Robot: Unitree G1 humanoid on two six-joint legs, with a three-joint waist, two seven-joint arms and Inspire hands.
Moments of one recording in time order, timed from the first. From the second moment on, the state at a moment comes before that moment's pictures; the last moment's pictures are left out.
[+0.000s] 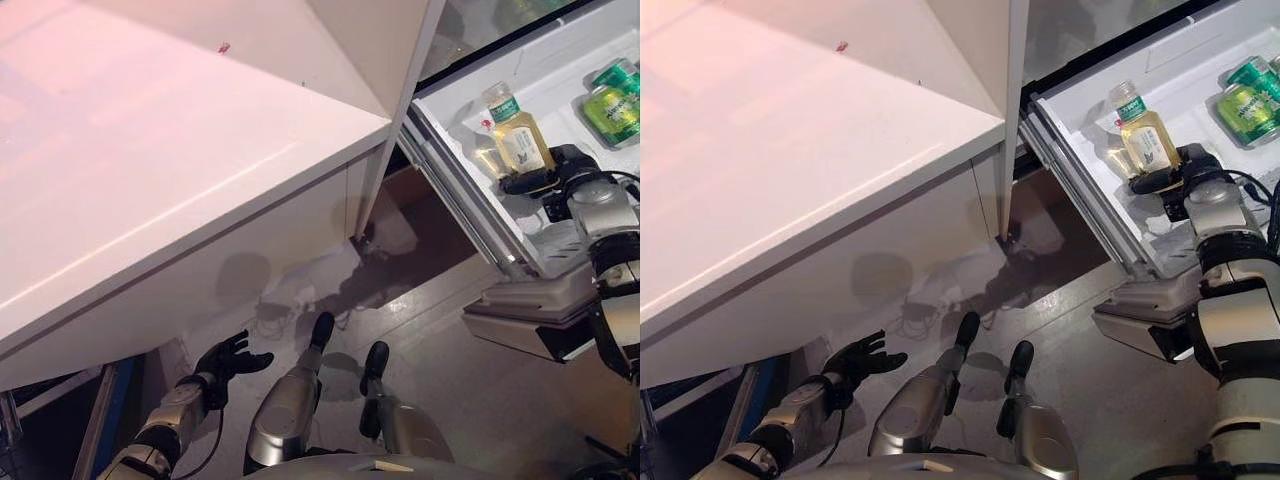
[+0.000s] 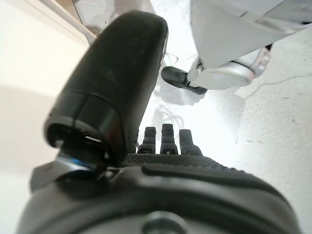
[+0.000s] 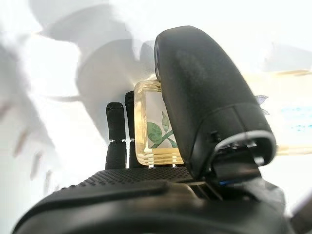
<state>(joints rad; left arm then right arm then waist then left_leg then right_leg) -0.14 0.39 -0.29 0.96 -0.58 0.00 -0.11 -1.07 -0.86 0.46 1.10 0.03 0.31 0.14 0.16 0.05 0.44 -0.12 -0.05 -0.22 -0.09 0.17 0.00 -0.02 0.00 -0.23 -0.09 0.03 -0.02</state>
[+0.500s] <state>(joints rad) -0.16 0.39 -0.28 0.95 -0.54 0.04 -0.12 -1.15 -0.88 0.53 1.16 -0.08 0.40 0.39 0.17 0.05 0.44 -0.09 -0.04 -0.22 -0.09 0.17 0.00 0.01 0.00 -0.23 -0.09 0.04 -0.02</state>
